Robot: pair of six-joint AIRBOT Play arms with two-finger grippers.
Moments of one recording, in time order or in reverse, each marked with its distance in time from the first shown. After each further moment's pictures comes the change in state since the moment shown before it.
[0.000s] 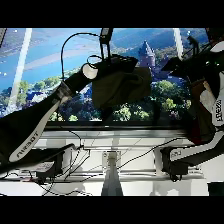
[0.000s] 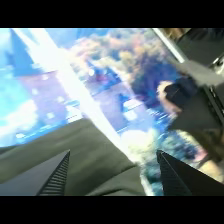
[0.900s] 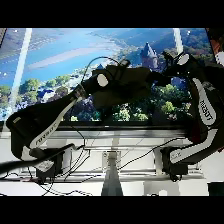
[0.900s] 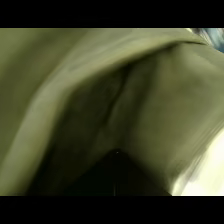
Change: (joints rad) left arm -0.069 -0.181 0.002 0.172 -0.490 -0.084; right arm 0.202 -0.050 -0.160 -0.160 -0.275 0.076
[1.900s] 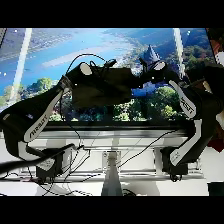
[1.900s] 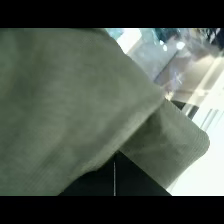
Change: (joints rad) left arm 0.224 0.015 0.000 -0.003 -0.291 -0.002; right arm 0.214 -0.181 0.005 0.435 -0.095 -0.078
